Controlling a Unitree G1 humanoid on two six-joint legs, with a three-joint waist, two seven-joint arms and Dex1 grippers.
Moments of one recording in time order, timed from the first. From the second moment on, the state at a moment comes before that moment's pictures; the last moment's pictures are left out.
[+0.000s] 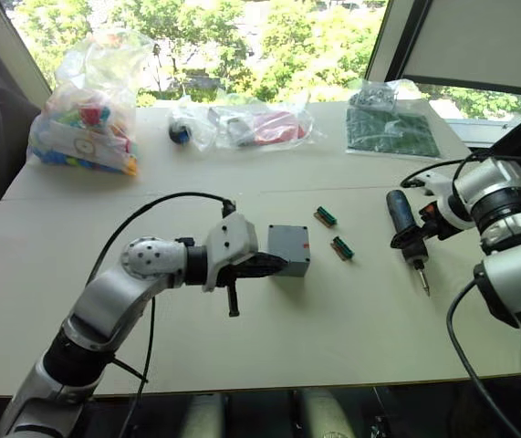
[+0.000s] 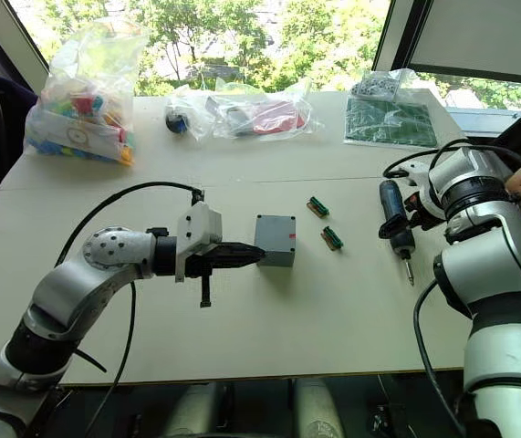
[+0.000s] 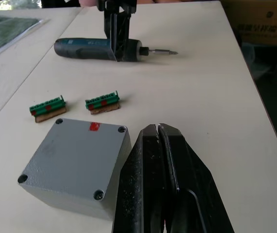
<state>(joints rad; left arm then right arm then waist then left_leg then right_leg) -0.46 0.59 -0.24 -0.50 -0.43 0.65 -0.88 -1.30 -0.75 0.58 1.22 -0.16 0.86 1.27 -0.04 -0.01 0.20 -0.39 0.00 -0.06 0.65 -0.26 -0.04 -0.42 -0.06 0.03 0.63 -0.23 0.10</state>
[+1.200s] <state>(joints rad) -0.75 0.50 -0.19 -0.03 -0.47 0.67 -0.95 -0.78 -0.25 -0.41 0.04 0.56 0.81 0.64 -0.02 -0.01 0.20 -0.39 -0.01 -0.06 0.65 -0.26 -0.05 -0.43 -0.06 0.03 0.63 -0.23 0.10</state>
